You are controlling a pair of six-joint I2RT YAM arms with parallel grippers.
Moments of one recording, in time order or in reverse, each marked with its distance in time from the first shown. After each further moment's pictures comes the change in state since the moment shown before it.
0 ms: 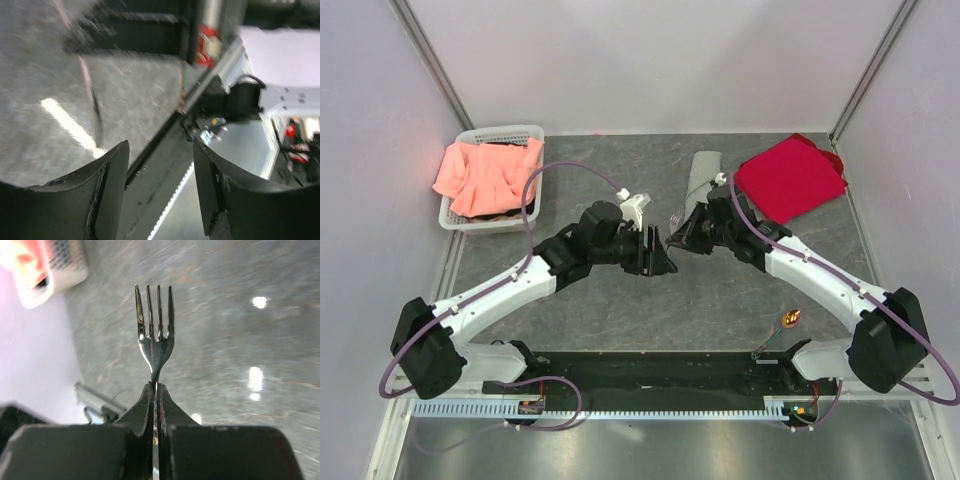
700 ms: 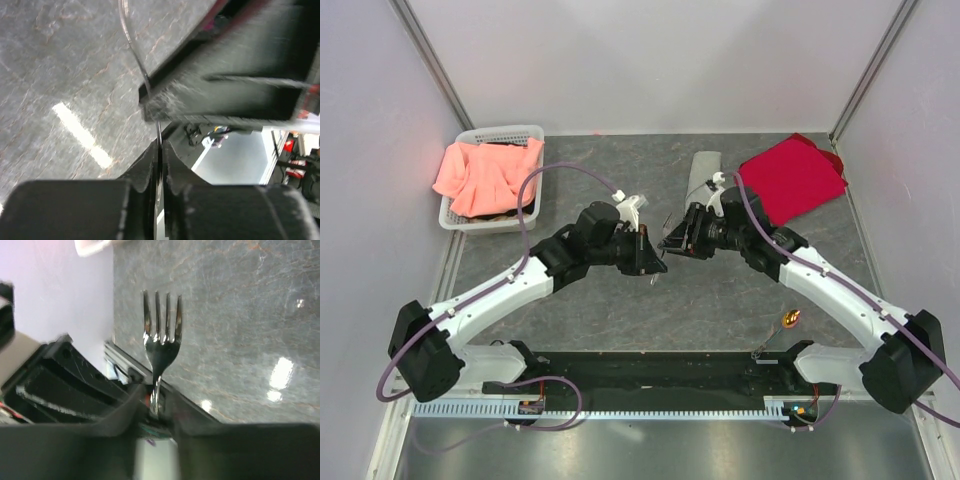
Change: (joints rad) left arm 0.014 -0.016 0.011 -0.049 -0.052 -0.046; right arm 0.013 -0.120 -0.034 0.070 -0.230 -0.003
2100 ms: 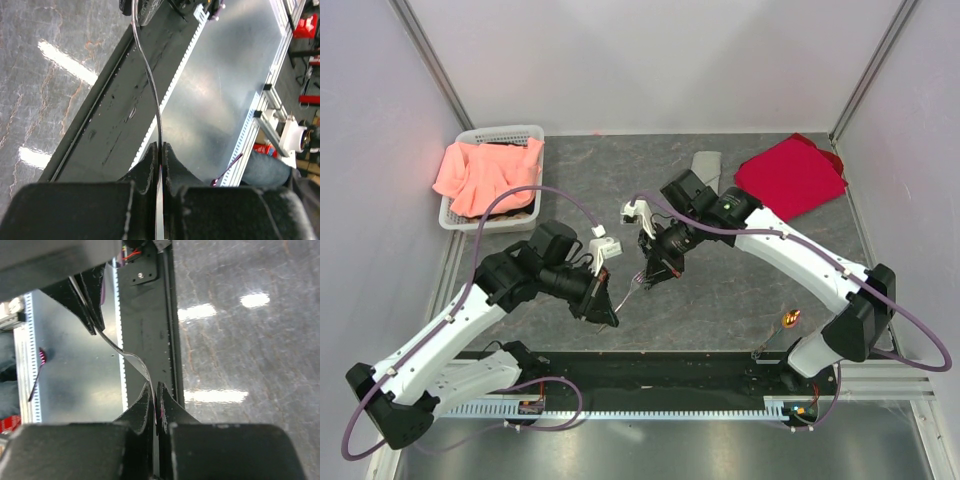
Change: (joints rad) left arm 0.077 -0.319 0.027 -0.661 0.357 0.447; right arm 0.207 0.333 0.551 -0.663 -0.401 -1.193
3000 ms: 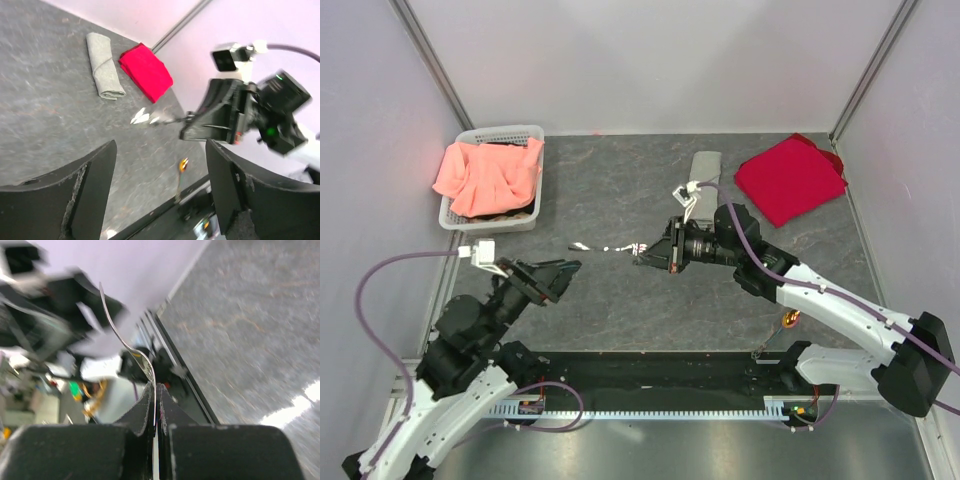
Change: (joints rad) left arm 0.021 -0.743 -0.323 0.502 -0.820 -0.534; right arm -0.013 -0.389 -0.622 1.007 0.264 0.960
